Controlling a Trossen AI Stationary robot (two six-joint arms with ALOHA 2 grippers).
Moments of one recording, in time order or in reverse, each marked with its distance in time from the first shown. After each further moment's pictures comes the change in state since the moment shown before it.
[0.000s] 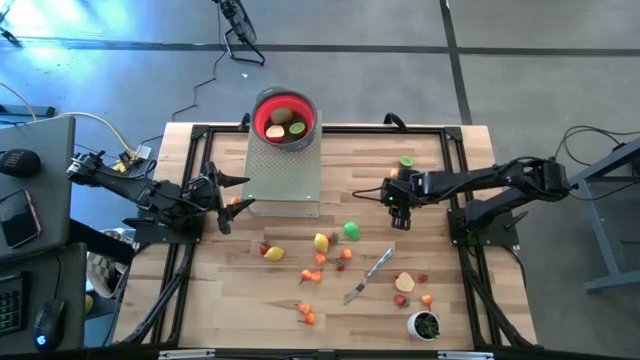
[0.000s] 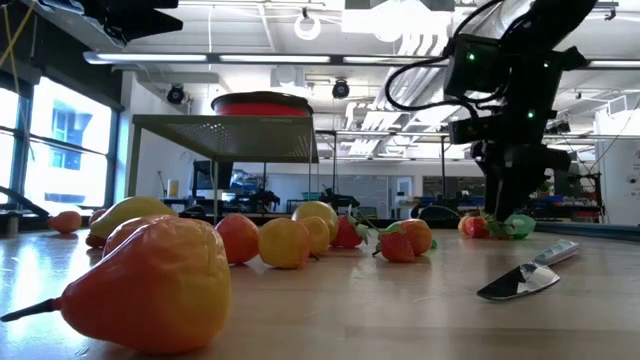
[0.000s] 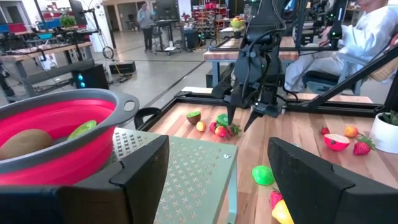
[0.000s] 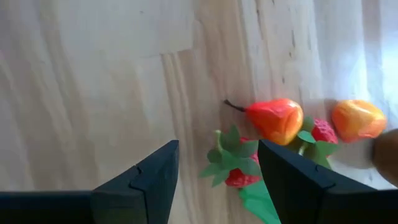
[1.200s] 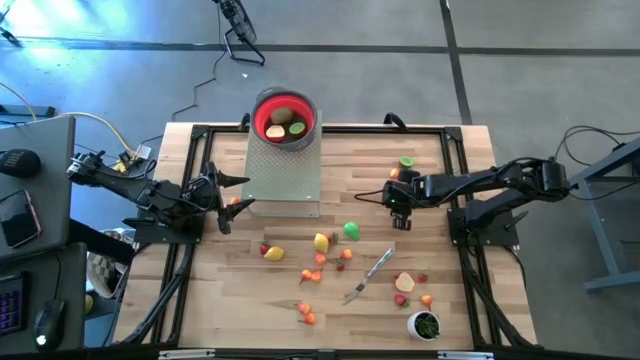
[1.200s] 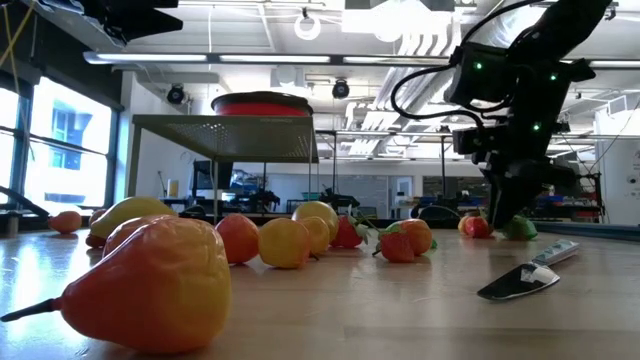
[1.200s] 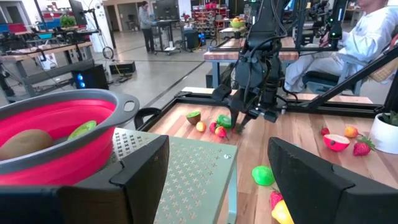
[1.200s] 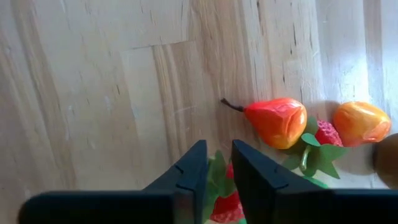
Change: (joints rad) left arm 0.000 0.000 0.001 0.000 0.000 0.000; right arm 0.000 0.000 -0.066 0.092 0.037 -0.029
